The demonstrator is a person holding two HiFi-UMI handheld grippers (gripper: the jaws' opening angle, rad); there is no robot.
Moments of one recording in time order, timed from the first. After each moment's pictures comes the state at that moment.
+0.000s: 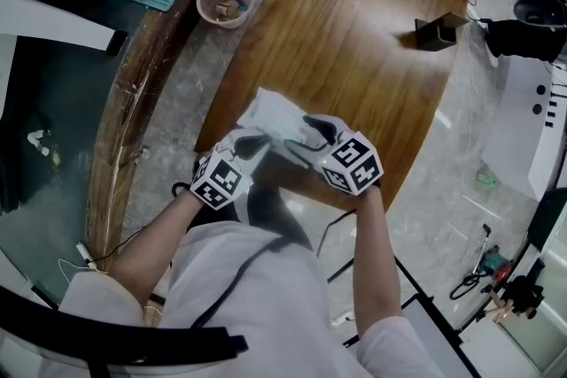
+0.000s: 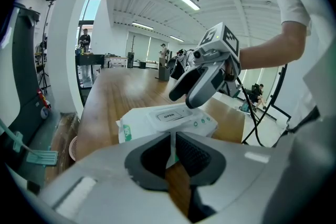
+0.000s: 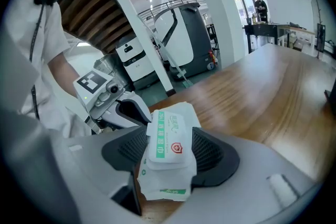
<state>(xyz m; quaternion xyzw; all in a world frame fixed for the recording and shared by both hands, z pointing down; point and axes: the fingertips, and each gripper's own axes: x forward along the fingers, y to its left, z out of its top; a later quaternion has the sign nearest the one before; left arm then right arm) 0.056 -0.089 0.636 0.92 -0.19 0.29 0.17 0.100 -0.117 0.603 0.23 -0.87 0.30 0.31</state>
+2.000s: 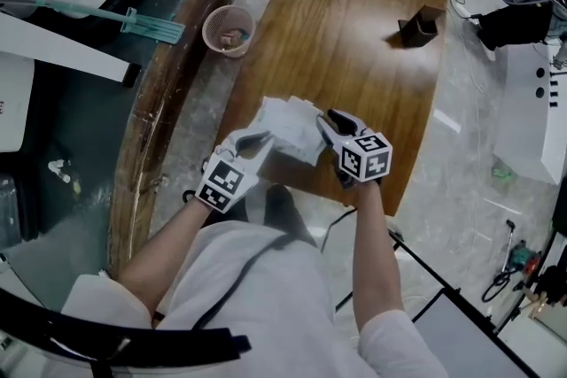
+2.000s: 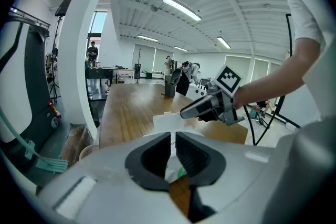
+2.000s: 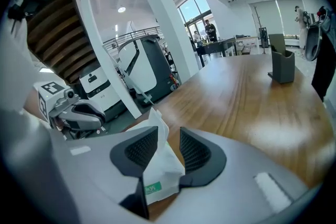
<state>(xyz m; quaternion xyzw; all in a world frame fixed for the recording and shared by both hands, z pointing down) 0.045 -0.106 0.559 0.93 -0.23 0.25 0.13 0.169 -0.146 0.597 0.45 -0.81 0.33 0.17</state>
